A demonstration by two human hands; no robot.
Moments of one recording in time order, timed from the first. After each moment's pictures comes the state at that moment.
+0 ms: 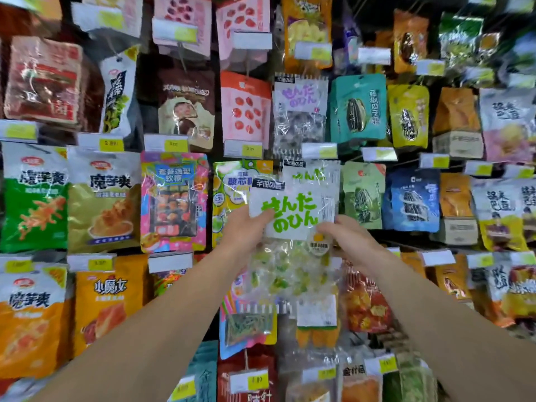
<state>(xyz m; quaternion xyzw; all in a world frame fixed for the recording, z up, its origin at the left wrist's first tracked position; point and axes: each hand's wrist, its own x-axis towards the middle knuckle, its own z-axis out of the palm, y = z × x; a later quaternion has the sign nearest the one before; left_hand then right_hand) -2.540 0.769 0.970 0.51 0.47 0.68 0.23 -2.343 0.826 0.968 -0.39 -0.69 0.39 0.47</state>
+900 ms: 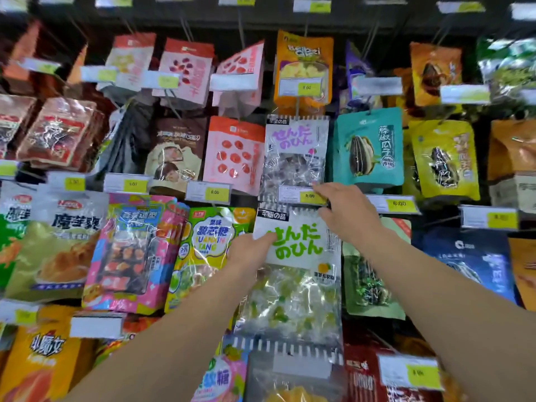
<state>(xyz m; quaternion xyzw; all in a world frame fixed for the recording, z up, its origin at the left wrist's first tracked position) -2.488 0.947 1.033 0.40 0.50 0.75 0.13 -2.315 1.022 1.116 -0.25 -0.82 -0.22 0.47</state>
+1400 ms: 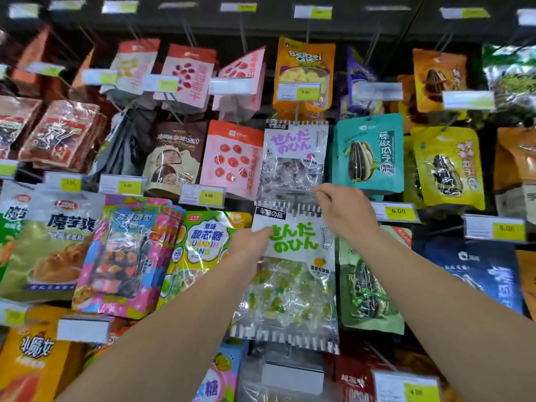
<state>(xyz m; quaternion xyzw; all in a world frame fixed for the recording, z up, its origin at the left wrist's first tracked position) -2.487 0.974 1.061 0.34 0.52 0.78 0.10 -2.317 1.030 1.131 -0.22 -0.79 -0.16 0.55</state>
